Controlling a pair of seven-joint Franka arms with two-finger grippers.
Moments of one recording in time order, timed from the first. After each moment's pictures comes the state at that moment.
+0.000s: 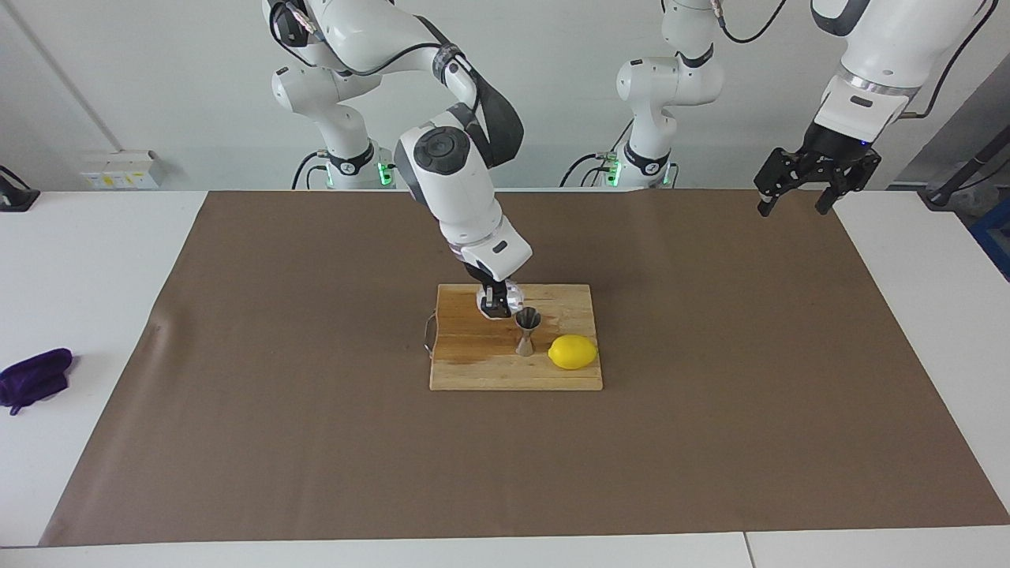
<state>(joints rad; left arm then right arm) -0.09 -0.03 0.03 -1.56 -0.03 1.63 -0.05 0.52 0.42 -0.01 -1.48 0.21 2.02 -1.01</state>
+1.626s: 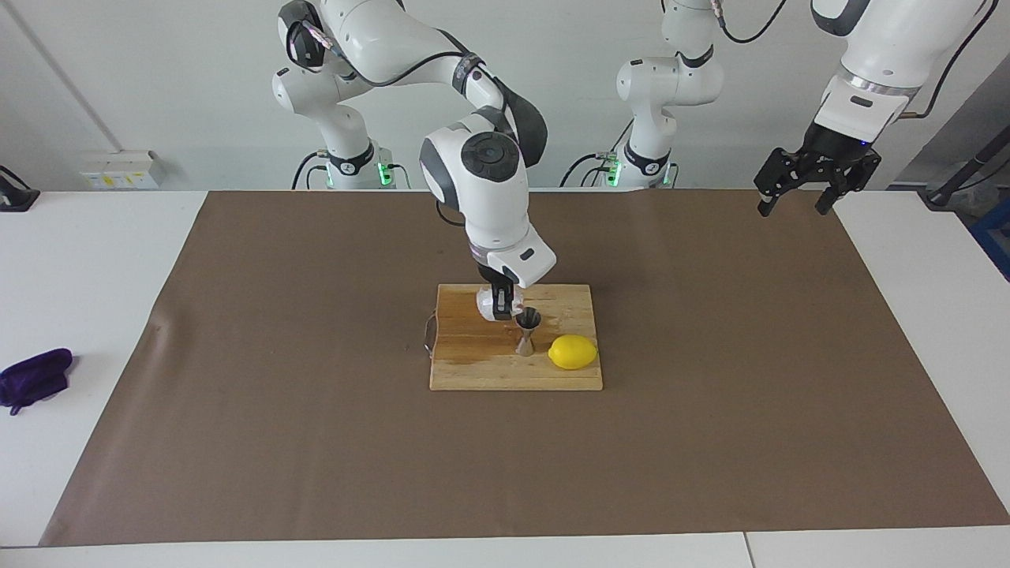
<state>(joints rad) -0.09 -0.03 0.03 -1.56 -0.03 1.63 -0.05 0.55 0.55 -0.01 -1.26 0.08 1.82 -0.96</state>
